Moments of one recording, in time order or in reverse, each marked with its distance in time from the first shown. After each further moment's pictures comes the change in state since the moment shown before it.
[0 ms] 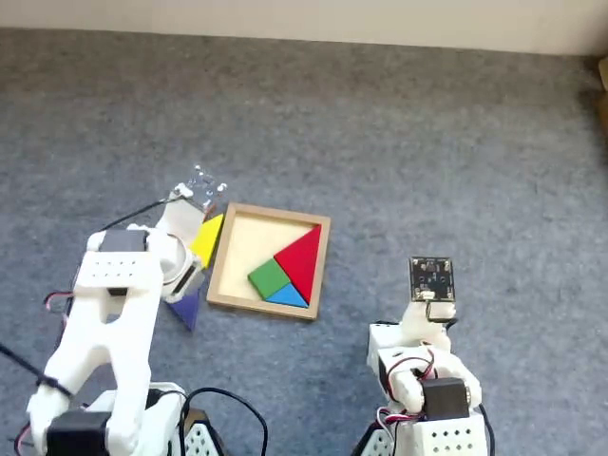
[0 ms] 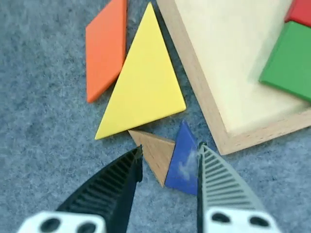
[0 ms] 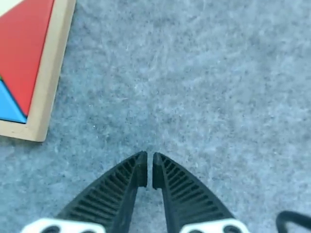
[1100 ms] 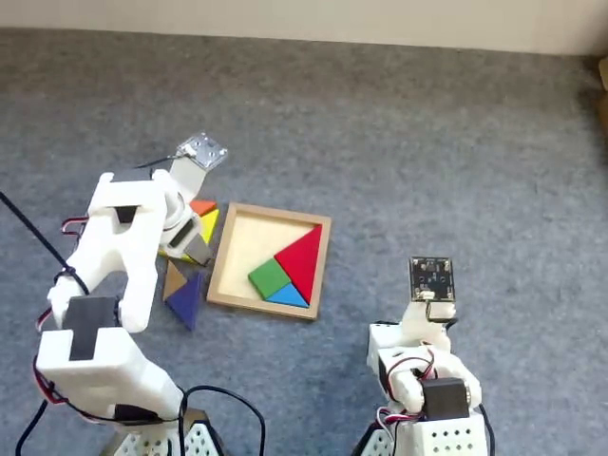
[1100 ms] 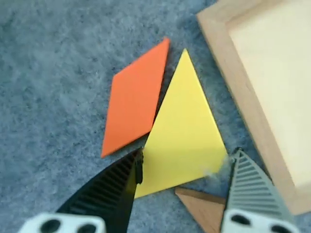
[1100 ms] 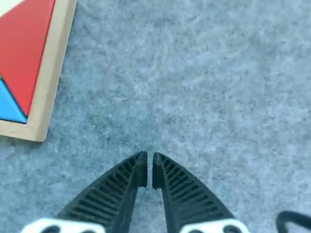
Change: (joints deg) left arm -2.9 35.4 -27.7 -0.6 -6.0; right arm 0.0 0.0 0.0 0.0 0.0
